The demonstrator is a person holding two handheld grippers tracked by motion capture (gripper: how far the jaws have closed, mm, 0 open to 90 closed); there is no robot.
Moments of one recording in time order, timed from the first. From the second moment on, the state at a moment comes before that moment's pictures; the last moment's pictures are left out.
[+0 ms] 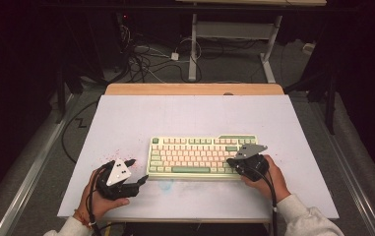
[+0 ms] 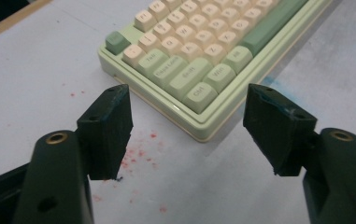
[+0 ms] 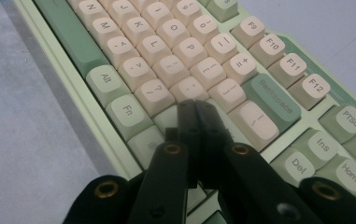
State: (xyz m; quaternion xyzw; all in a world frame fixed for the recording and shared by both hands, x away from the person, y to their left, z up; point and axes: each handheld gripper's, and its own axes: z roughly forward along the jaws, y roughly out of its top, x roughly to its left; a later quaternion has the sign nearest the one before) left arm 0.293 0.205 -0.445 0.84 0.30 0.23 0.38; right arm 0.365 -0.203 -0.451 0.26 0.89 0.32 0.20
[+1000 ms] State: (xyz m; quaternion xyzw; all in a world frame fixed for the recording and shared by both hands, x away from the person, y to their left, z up) left arm 0.332 0.182 -0.413 0.87 0.28 0.20 0.36; right arm 0.362 -0.203 -0.452 0.26 0.89 0.32 0.21
